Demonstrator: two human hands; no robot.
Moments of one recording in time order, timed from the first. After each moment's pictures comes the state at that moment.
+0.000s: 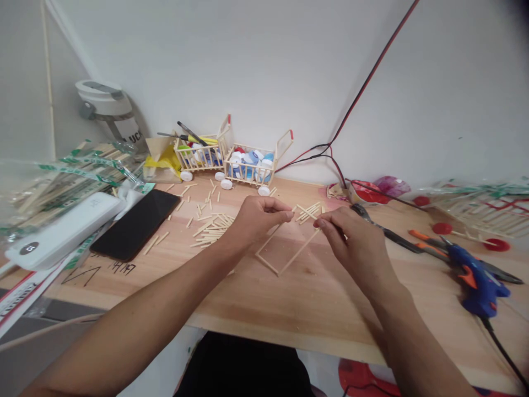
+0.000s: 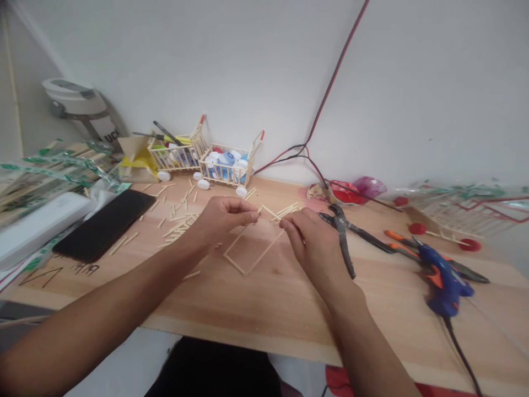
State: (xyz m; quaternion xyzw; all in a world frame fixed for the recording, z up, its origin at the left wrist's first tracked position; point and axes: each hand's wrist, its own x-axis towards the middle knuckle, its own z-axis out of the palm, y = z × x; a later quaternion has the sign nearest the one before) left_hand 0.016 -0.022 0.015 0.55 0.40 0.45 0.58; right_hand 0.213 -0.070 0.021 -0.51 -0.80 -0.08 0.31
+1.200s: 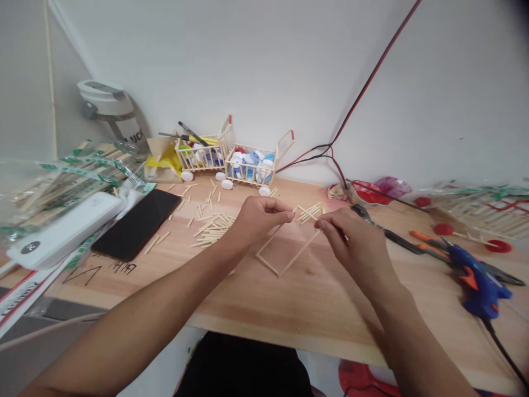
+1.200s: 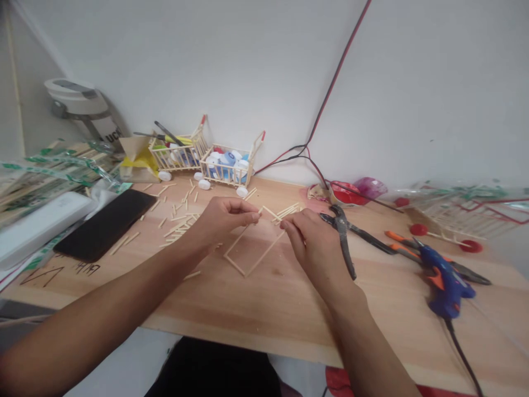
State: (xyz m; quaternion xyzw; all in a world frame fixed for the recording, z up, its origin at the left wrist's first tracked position) left_hand 0.015 -0.021 0.015 0.55 0.40 0.44 0.58; right_hand 0.214 -0.070 0.020 -0.52 -0.80 -0.08 0.30
